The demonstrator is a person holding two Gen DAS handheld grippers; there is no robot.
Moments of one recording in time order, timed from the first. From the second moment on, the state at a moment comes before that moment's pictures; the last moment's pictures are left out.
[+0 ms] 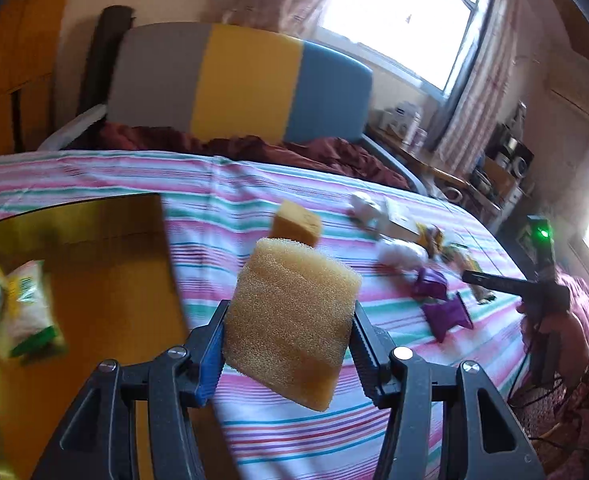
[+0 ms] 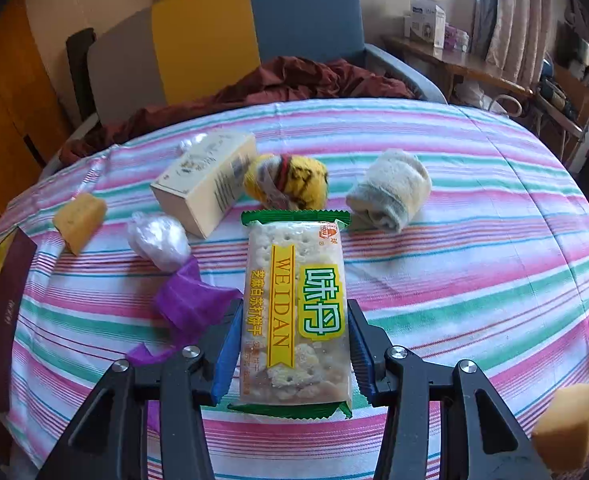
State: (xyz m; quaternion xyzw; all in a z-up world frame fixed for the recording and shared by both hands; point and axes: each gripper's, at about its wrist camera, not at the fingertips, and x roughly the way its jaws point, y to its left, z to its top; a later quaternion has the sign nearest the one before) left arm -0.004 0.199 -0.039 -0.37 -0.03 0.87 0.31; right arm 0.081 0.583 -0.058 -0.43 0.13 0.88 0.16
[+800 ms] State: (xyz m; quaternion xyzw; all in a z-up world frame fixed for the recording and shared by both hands) left arm -0.035 0.035 -0.070 -0.46 -0.11 0.87 0.16; right arm 0.081 0.508 -0.018 -0.36 0.10 0.92 0.10
